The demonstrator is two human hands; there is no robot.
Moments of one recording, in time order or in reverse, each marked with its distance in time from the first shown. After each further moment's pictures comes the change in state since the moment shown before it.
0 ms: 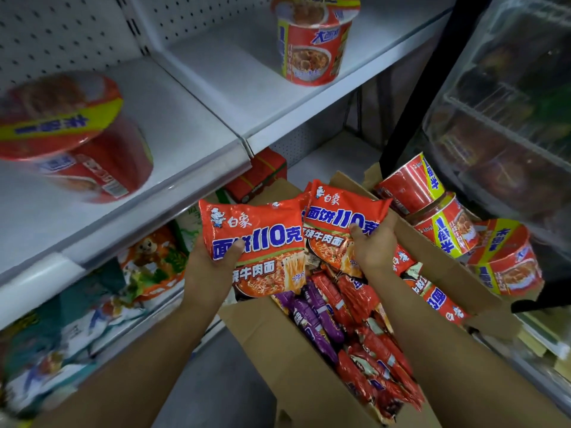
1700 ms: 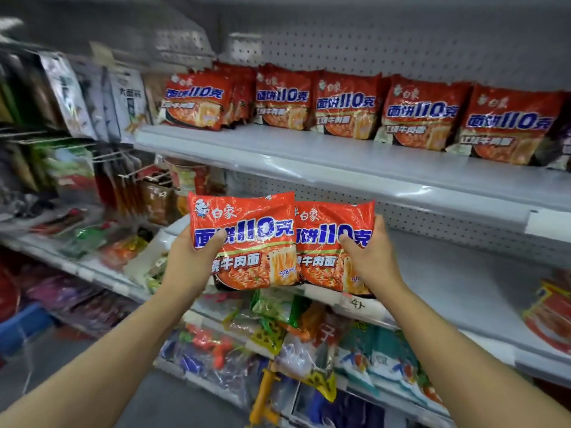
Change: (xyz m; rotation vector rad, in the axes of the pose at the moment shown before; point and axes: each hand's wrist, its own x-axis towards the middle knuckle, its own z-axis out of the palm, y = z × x) left_hand -0.382 -0.033 -0.572 -0.097 1.140 0.182; right_hand -0.595 -0.306 0.166 0.181 -1.068 -0.980
